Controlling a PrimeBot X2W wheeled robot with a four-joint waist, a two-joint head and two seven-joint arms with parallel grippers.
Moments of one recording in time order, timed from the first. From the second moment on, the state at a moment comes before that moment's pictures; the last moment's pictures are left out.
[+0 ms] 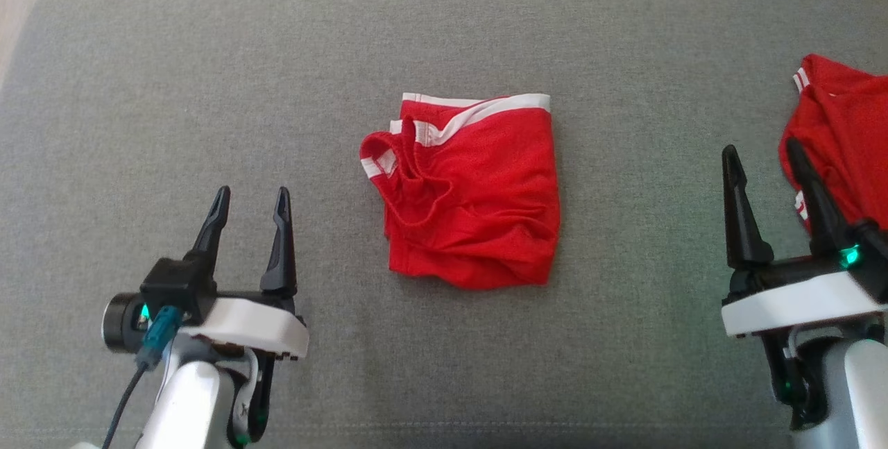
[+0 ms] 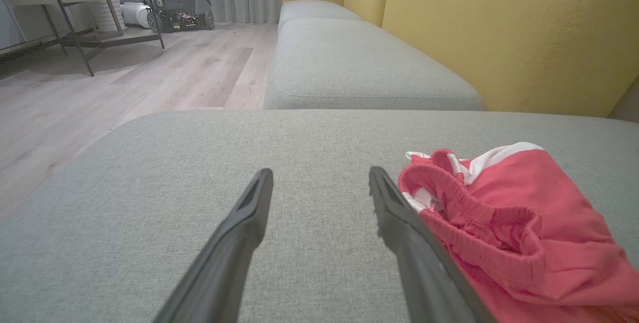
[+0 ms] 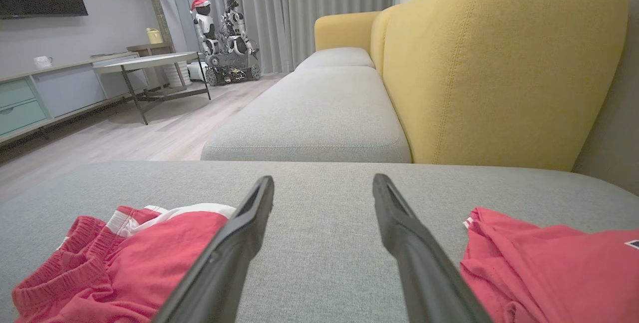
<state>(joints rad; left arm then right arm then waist) -0.12 0.13 -0.24 0.15 -0.21 0.12 -0.24 -0.06 -0.13 0.00 -0.07 0.18 0.13 -0.03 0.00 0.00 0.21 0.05</state>
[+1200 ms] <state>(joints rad) -0.17 0.11 -0.28 0.19 -0.22 0.10 -0.25 -0.45 -0.07 0.59 0.62 0.39 0.13 -0.03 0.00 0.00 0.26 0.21</state>
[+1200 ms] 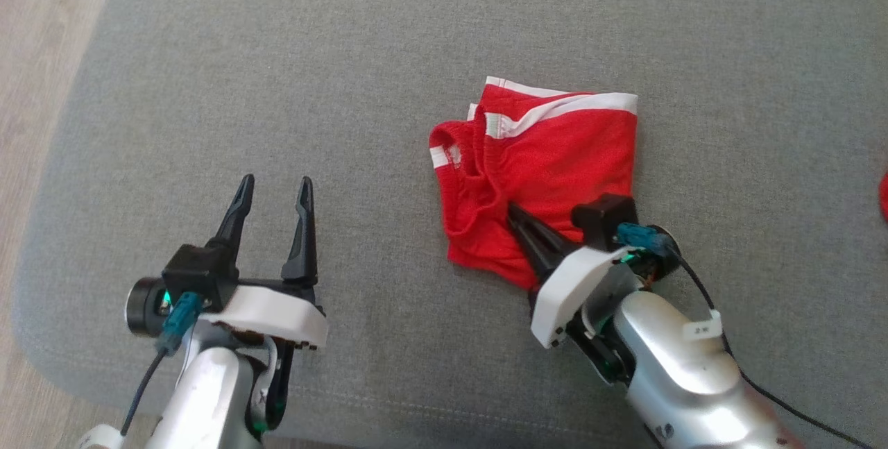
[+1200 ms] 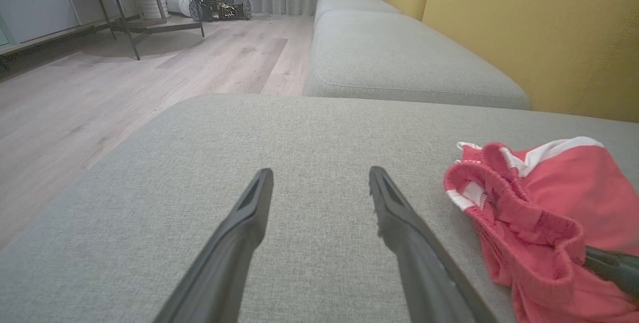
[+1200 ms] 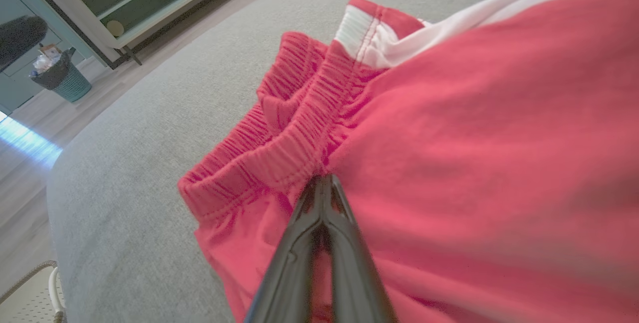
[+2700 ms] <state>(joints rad) -0.05 0.14 -0.21 0.11 -0.21 0.10 -0.25 -0.08 -0.07 0.05 0.07 0.17 0.13 -0.03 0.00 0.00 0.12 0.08</state>
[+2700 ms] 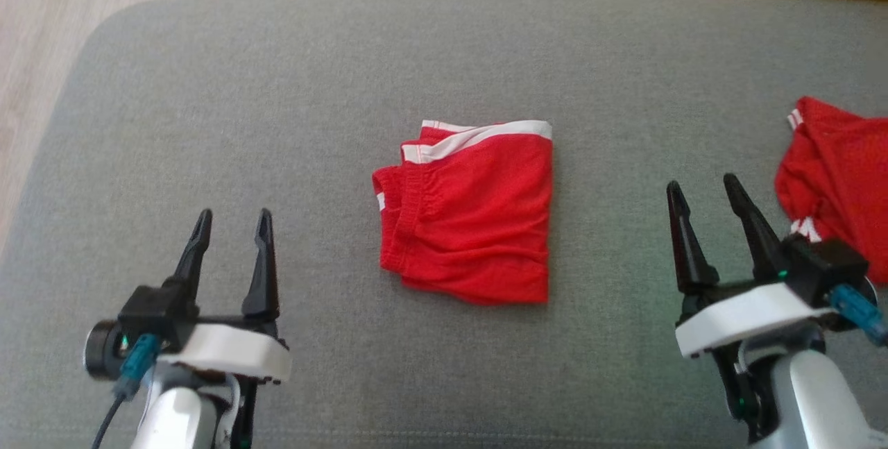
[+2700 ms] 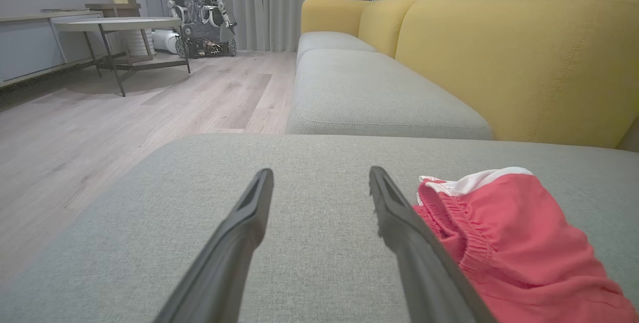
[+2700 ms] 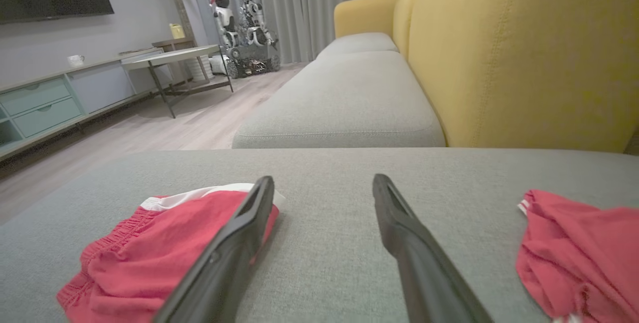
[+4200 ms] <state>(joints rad) 0.14 0.21 -0.21 0.02 -0.23 0.13 -0.17 0.15 -0.05 0.00 -0.13 0.11 0.13 0.08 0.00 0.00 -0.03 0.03</state>
